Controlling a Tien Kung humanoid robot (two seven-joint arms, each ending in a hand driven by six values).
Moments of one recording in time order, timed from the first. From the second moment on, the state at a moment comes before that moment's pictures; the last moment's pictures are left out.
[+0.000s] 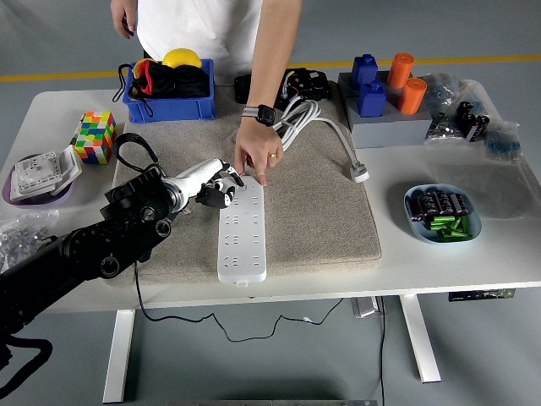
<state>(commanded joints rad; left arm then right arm) -0.79 0.13 -0.58 -0.81 1.44 0.01 0.25 0.10 -0.22 1.51 0.18 -0.74 -0.15 -0.19</state>
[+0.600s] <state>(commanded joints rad) -0.78 0.14 -0.60 -0.85 1.45 0.00 0.24 0.10 -0.21 1.52 0.18 -0.74 -0.15 -0.18</state>
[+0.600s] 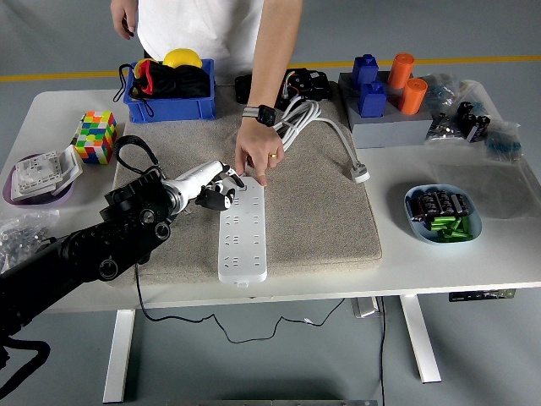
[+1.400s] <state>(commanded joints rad) -0.53 0.22 -1.05 -1.12 1.61 0.05 0.15 0.10 -0.21 1.52 0.18 -0.75 -0.14 -0.18</state>
